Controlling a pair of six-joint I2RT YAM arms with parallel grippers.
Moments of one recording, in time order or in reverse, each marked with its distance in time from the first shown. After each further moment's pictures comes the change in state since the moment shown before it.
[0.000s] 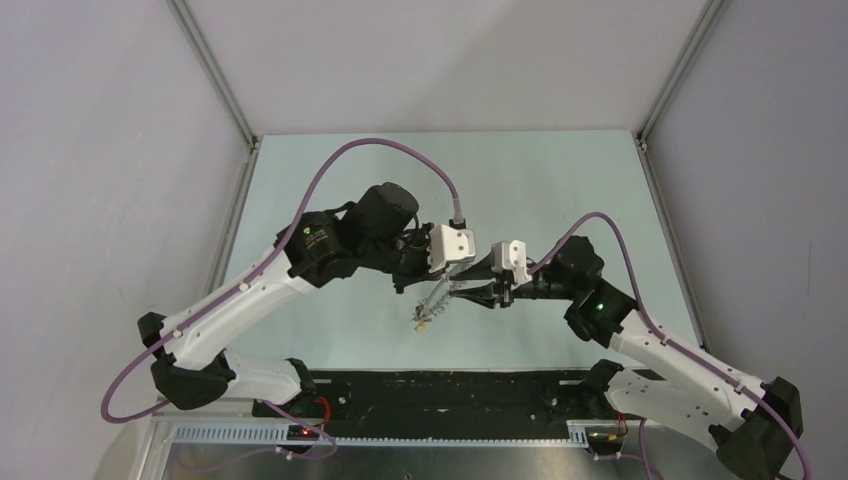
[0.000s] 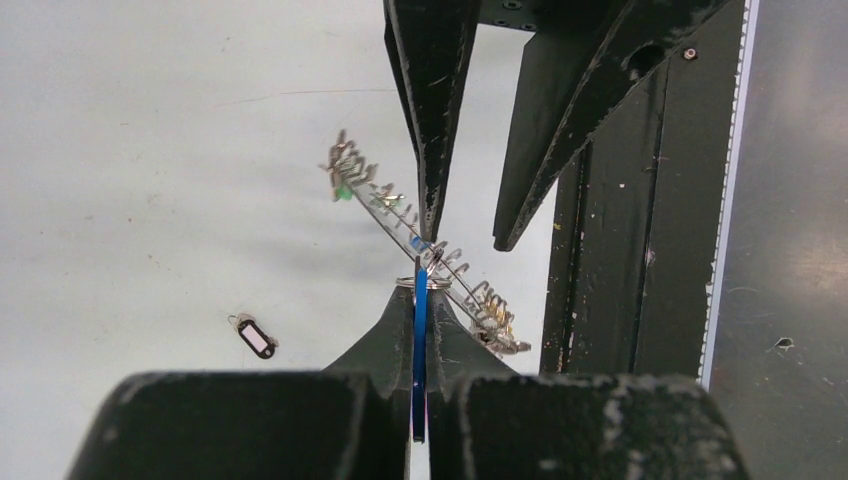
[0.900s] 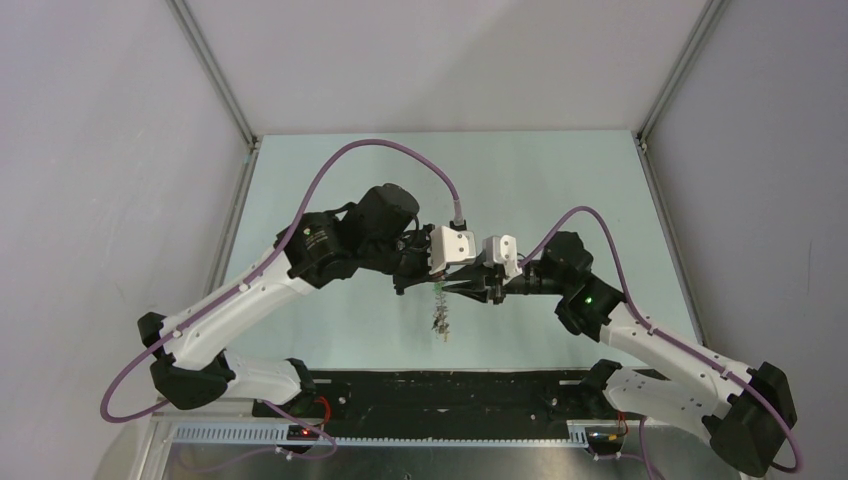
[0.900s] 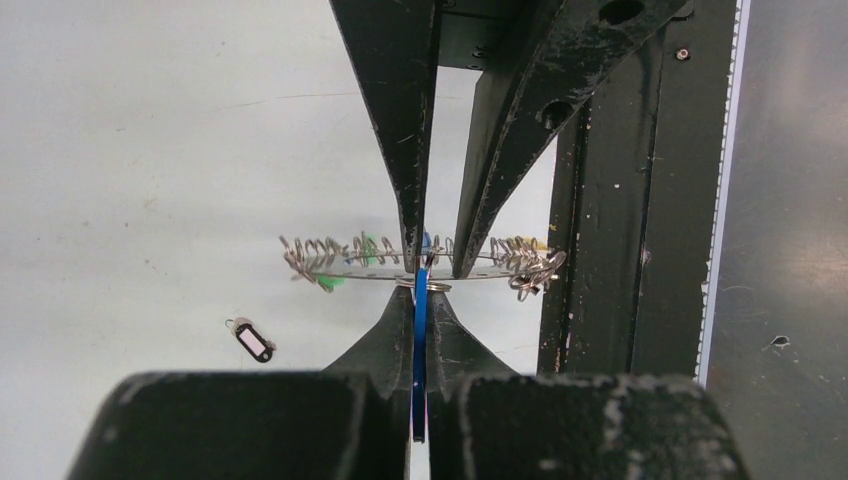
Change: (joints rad) left arm -0.008 -0.001 0.000 0.000 0.005 0.000; right arm 0.000 0.087 0.001 0.077 -0.019 0.027
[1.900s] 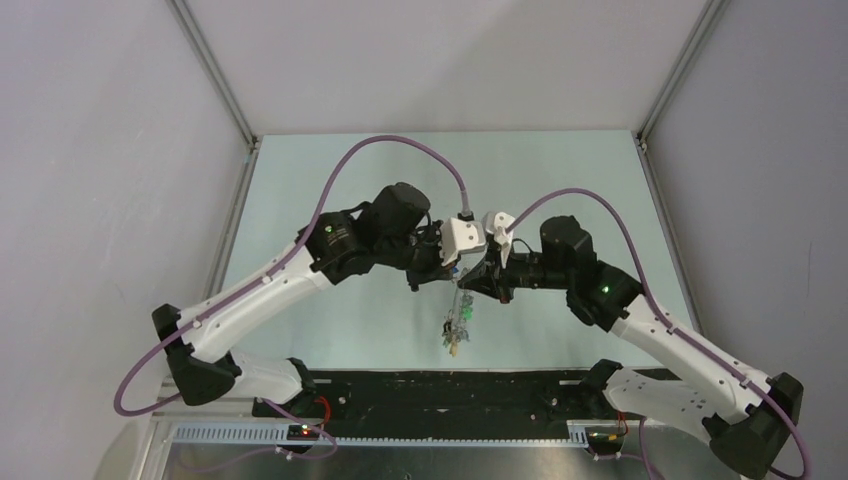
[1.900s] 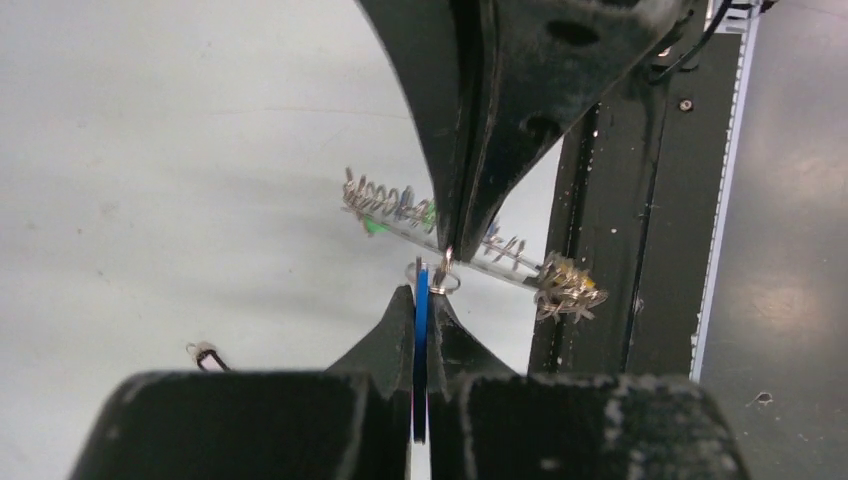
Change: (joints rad) left arm 0.024 0.037 -0.068 0.117 0.026 -0.067; right arm -0.008 -0.025 0.162 -0.441 0.155 0.139
